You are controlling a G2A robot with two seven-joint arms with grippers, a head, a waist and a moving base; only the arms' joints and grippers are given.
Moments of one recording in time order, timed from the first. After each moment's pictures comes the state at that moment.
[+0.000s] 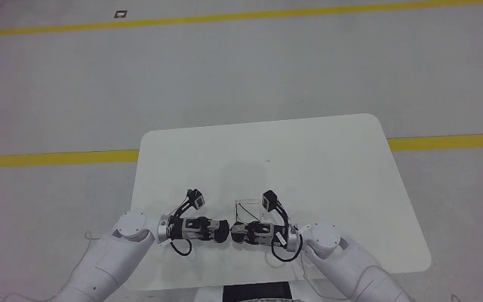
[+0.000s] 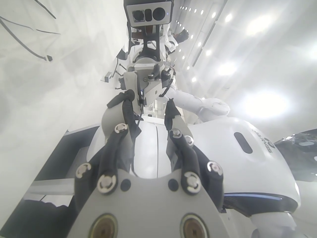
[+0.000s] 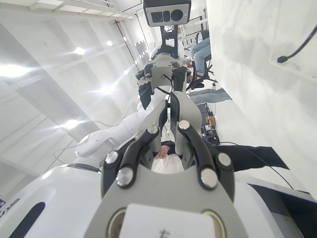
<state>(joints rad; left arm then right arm) 1.38 -0.93 -0.97 -1.32 -0.72 -0.31 -1.29 -1.47 -1.17 0.87 -1.46 0.48 -0.16 0.84</state>
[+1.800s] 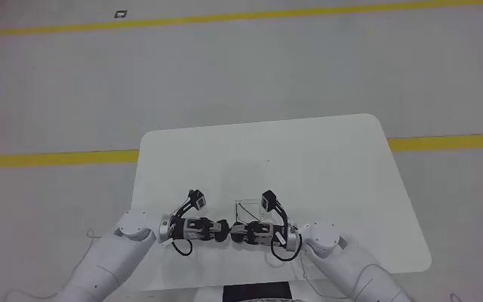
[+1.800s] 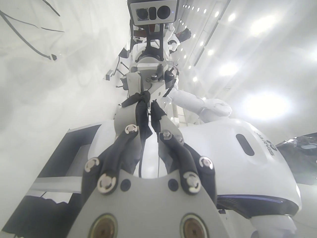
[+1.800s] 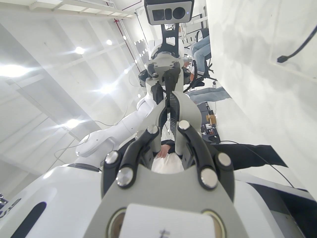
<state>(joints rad) 1.35 -0.92 -0.94 -1.31 -0.72 -0.31 -1.28 -1.46 -1.18 0.86 -1.45 0.49 -0.16 0.84</state>
